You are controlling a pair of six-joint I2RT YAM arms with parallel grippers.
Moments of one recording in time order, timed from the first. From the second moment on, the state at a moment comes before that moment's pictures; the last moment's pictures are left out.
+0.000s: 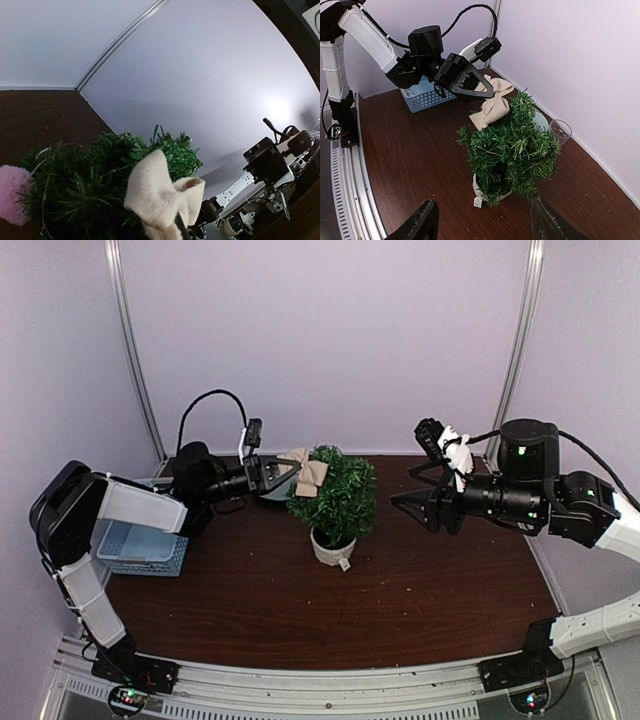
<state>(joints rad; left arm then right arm) -0.54 1.76 0.91 1.09 0.79 -0.96 0.99 0.99 1.09 -0.41 0.06 -0.12</state>
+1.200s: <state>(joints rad) -0.55 1.58 0.89 0.82 0.70 -0.79 0.99 1.00 1.09 -0.41 0.04 -0.10</state>
